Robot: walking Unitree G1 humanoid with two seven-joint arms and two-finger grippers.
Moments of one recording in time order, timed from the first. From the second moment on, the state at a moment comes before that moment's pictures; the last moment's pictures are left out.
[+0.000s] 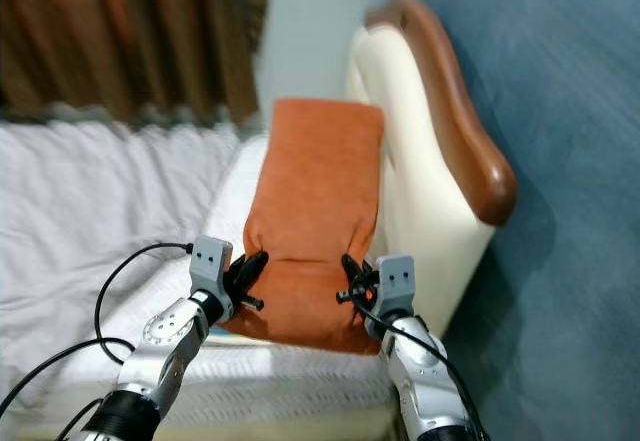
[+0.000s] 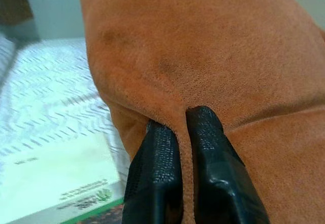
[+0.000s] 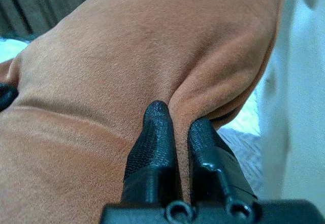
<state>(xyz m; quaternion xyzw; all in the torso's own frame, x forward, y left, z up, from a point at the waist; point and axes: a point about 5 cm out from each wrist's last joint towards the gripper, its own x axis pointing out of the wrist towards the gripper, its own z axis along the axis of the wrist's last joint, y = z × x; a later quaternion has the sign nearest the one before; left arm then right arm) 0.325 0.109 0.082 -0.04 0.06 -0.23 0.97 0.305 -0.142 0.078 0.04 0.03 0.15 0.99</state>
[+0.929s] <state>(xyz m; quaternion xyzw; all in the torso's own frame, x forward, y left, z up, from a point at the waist) 0.331 0.108 0.078 -0.01 0.08 -0.24 0.97 0.300 -0.142 0.069 0.04 0.06 0.15 0.99</state>
